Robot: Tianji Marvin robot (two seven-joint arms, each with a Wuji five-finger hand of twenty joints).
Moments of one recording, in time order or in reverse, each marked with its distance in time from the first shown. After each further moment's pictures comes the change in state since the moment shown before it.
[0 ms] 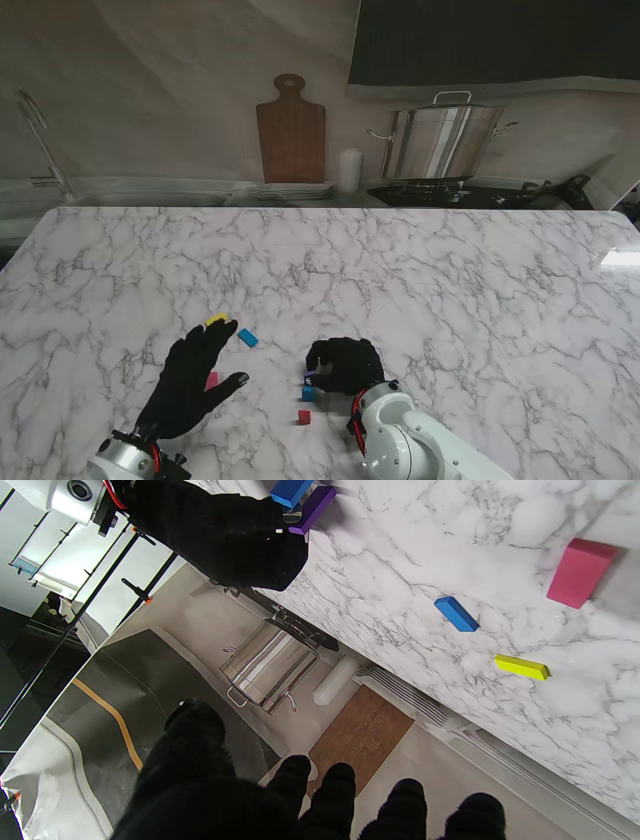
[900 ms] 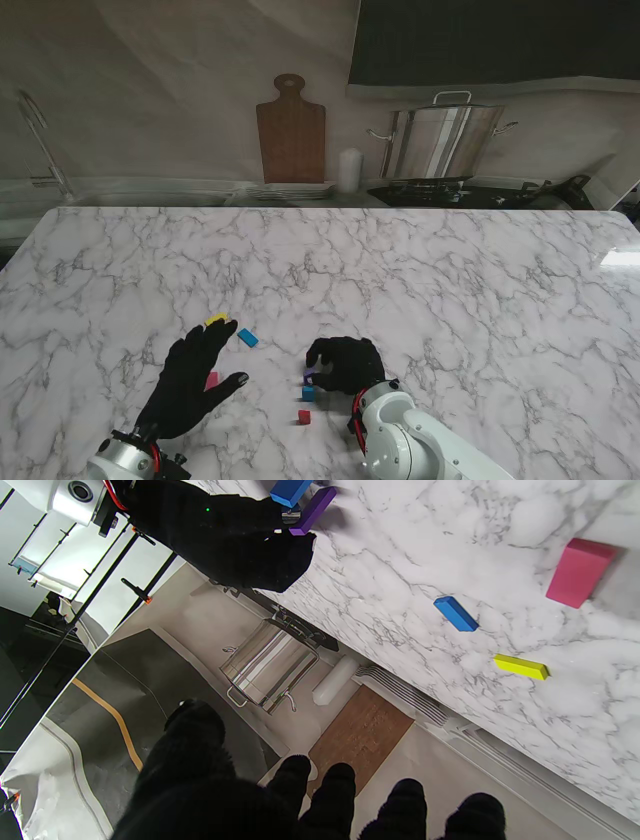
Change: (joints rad) left arm 0.000 0.000 -0.001 0.000 0.000 0.000 0.000; right arm 0.001 0.001 0.003 0.000 -0.003 0.006 0.005; left_hand 0.000 0.000 0.000 0.000 0.000 0.000 0.000 0.000 0.000 0.000 0.000 0.000 0.000 0.000 0.000 0.000 0.000 0.000 0.000 0.000; right_hand 0.000 0.000 0.013 0.000 -0.060 0.051 -0.086 -0.093 0.000 -0.001 0.000 0.000 0.000 -0.007 0.000 0.000 0.000 0.000 0.000 0.000
